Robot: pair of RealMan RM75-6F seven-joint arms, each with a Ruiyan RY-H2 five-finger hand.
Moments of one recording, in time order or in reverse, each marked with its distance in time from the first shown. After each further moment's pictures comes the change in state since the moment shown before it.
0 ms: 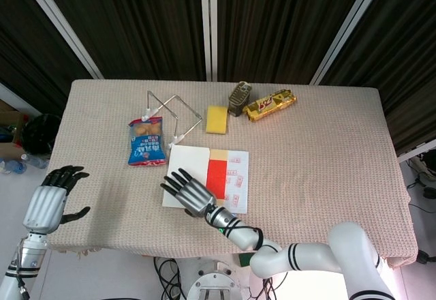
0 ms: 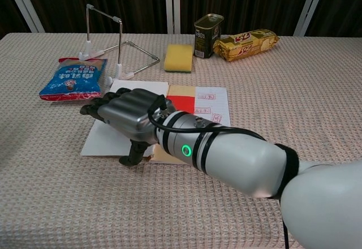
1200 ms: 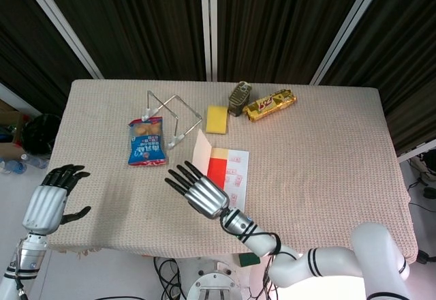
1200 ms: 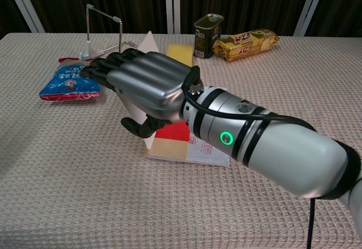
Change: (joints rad) left arm 0.003 0.020 0.001 -0.033 0.028 0.020 0.022; right arm -0.103 0.148 -0.061 -0.209 -0.188 0.205 -0.024
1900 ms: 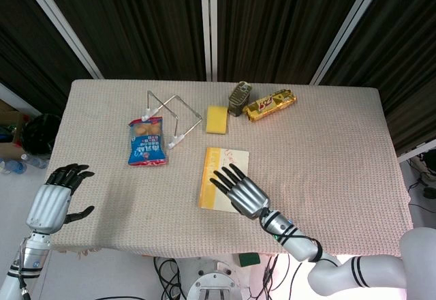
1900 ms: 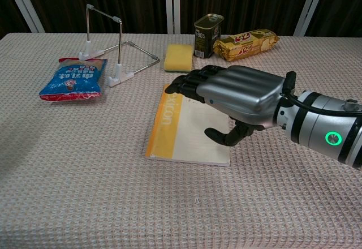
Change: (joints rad) left arm -0.011 -0.001 -0.003 -0.019 0.008 -0.011 0.019; right arm -0.130 0.290 -0.122 -0.208 0.075 -0.020 -0.001
